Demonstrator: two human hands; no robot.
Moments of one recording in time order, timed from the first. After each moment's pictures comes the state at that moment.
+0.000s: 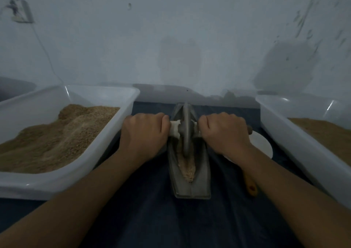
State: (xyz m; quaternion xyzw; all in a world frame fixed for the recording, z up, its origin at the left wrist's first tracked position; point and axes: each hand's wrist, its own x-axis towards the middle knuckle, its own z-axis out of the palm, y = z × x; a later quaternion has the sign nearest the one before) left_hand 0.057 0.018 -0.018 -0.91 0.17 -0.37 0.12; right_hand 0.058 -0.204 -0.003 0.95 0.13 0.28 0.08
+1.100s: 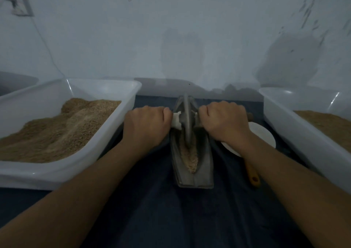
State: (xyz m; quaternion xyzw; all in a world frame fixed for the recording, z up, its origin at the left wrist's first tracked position) left_hand 0.063 0.018 -0.018 -0.92 0.16 -0.34 0.15; right_hand 0.072 -0.200 0.003 0.95 0.10 0.28 0.06
